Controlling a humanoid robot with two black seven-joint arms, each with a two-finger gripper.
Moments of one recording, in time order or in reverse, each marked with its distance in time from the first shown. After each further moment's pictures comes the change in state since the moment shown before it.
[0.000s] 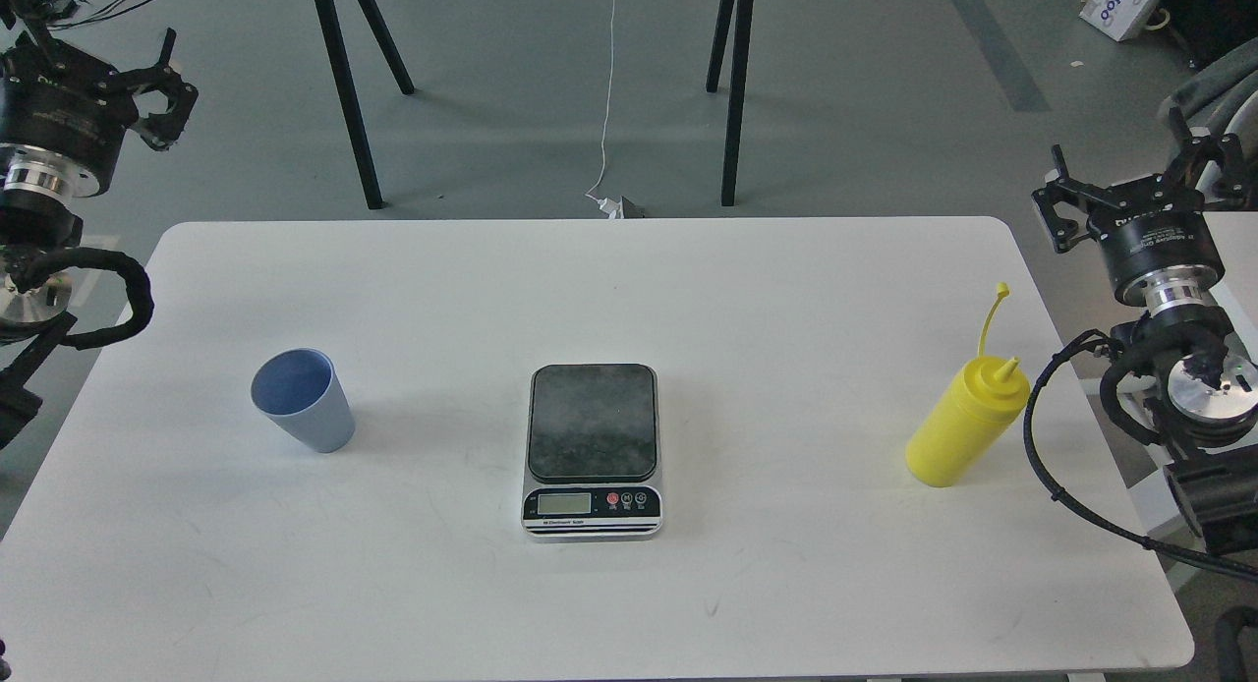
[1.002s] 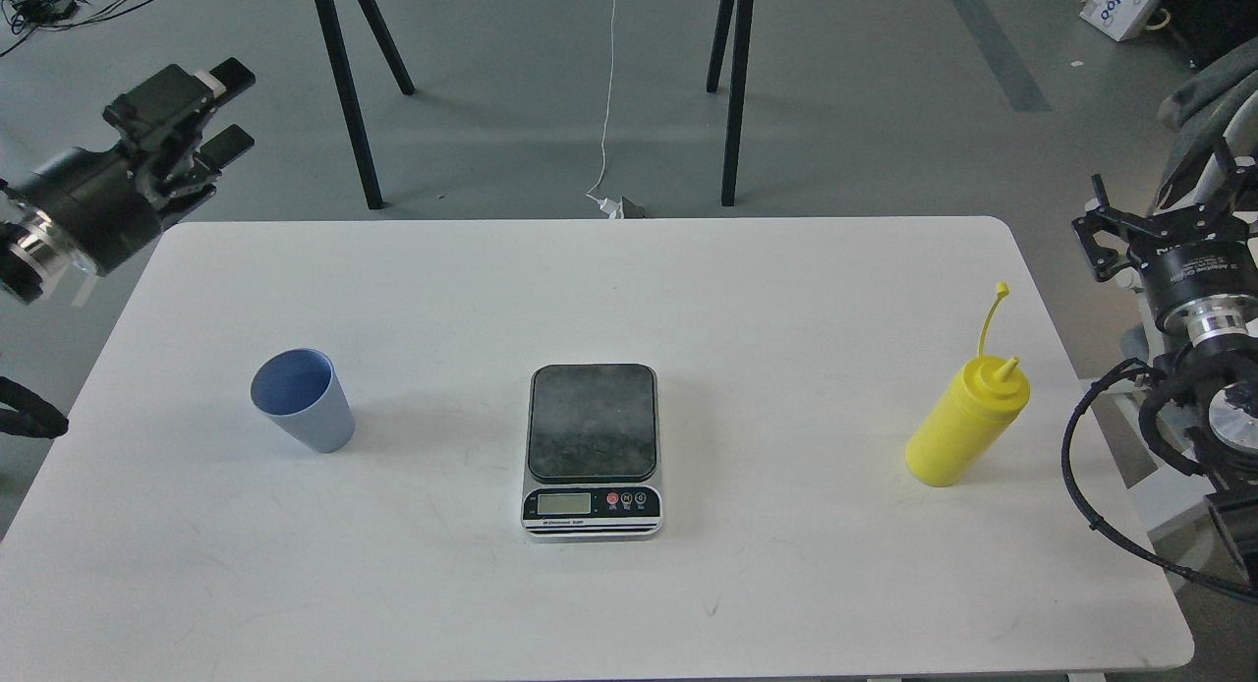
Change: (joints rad) left arm 0.121 0.295 0.142 -0.436 1.201 0.237 -0.065; right arm -0.071 -0.046 0.017 0.009 0.000 0.000 0.003
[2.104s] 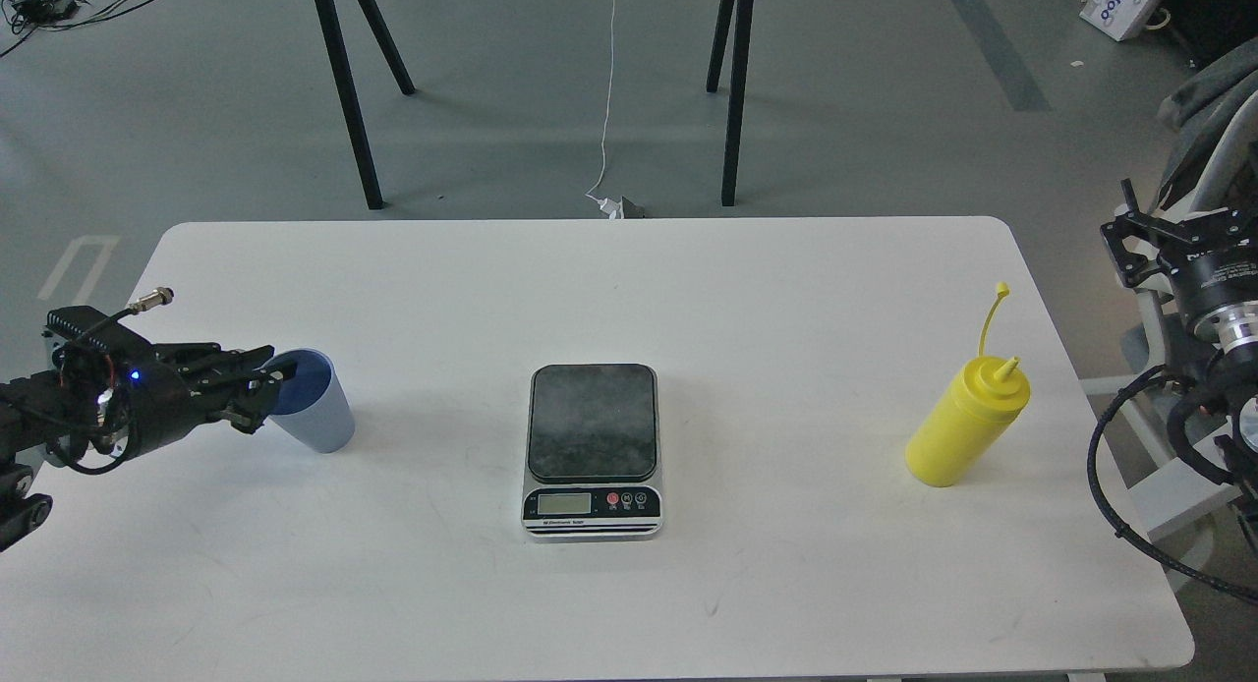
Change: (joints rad) left arm -0.010 -0.156 0.446 0.425 0.854 0.356 -0.009; right arm -0.024 -0.039 0.014 0.011 0.000 0.000 0.000
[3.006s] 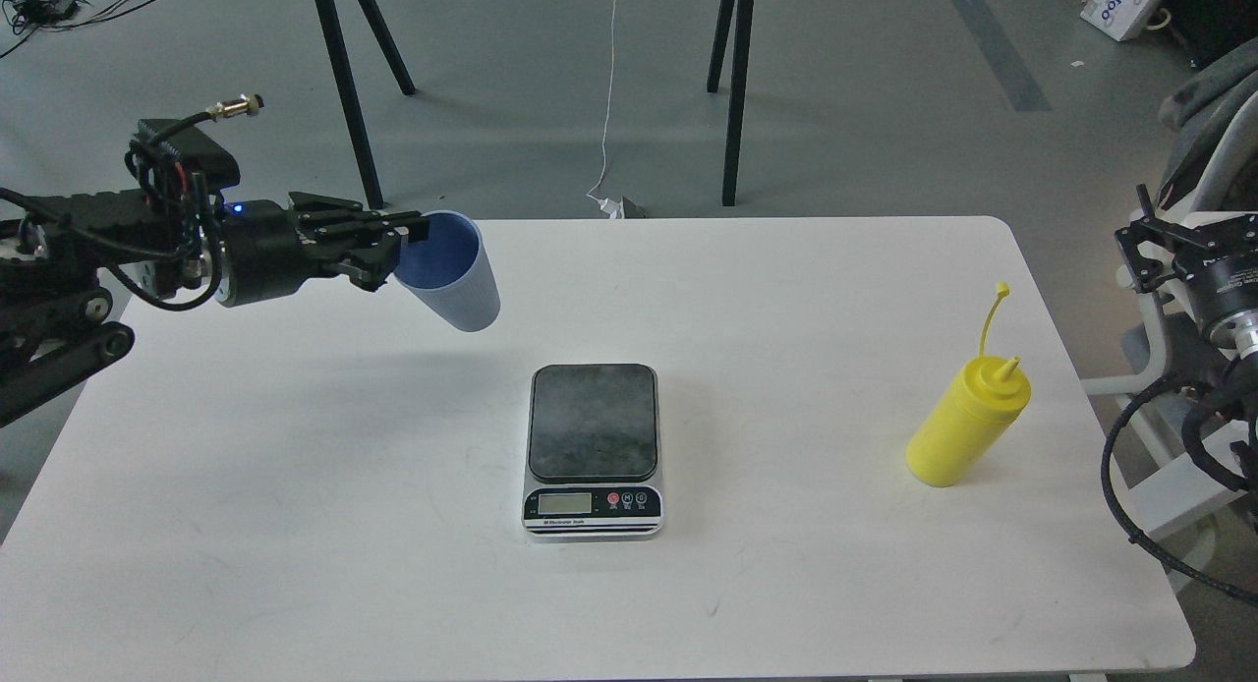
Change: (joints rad) left arm -0.420 -0.063 -0.005 -0.427 -0.077 -0.366 0.001; right arm -0.019 -0.022 0.008 0.001 0.000 0.000 0.000
